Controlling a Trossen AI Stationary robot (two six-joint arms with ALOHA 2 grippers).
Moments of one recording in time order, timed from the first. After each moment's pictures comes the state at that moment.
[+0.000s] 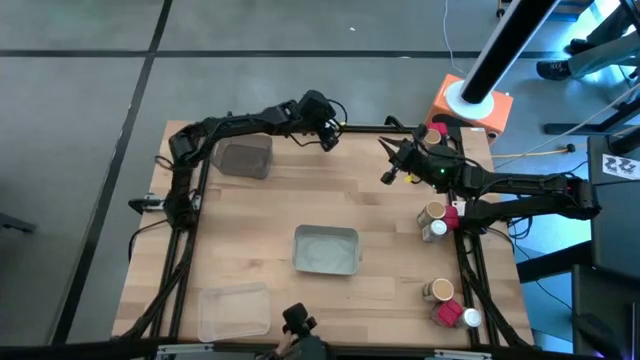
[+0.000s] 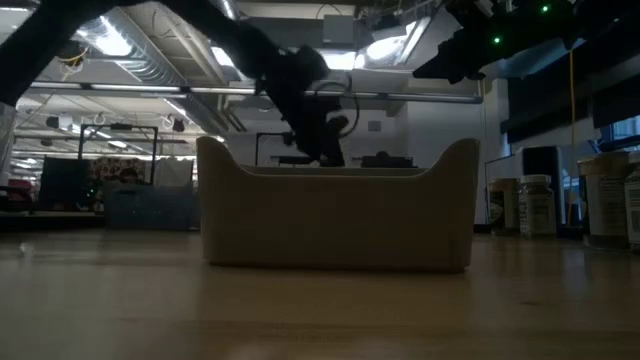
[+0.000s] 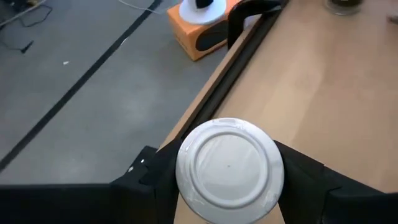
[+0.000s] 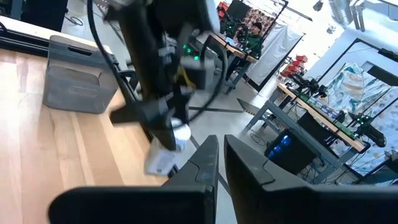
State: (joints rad) left arm 0.55 1.98 1.56 -0.30 -0.13 0.10; right arm -0.23 0.97 0.61 0.27 0.48 -0.48
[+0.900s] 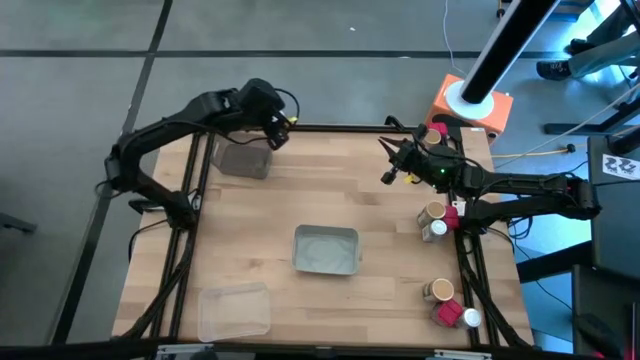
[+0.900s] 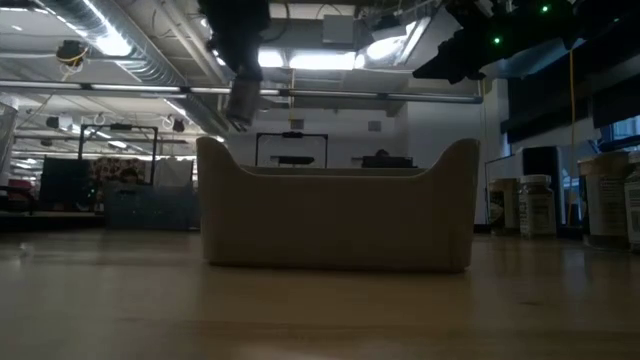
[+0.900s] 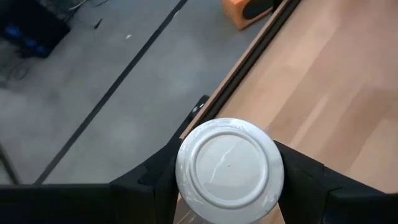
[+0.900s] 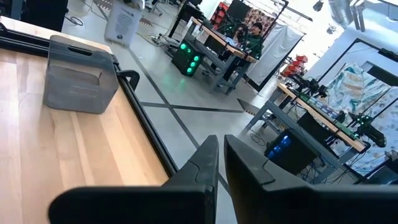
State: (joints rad) left arm 0.49 1.44 1.56 -0.96 -0.39 0.05; right arm -0.23 0.97 0.61 0.27 0.48 -0.48
